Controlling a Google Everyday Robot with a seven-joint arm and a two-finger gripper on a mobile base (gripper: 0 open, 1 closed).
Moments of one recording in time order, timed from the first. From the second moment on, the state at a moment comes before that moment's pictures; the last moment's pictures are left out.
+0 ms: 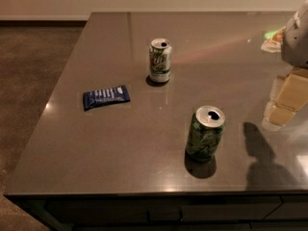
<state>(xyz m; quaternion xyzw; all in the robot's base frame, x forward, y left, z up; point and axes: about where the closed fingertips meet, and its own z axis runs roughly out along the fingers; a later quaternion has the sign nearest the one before) 0.438 -0.217 0.976 -0.60 0.78 -0.03 0.16</state>
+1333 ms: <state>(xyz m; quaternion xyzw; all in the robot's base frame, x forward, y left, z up) 0.527 -0.178 0.990 -0.55 0.79 0.01 0.26</state>
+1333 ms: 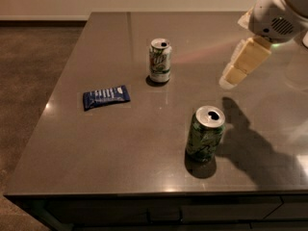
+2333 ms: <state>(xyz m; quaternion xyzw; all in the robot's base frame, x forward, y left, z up) 0.620 -0.137 0.927 -0.43 0.84 0.05 0.32</state>
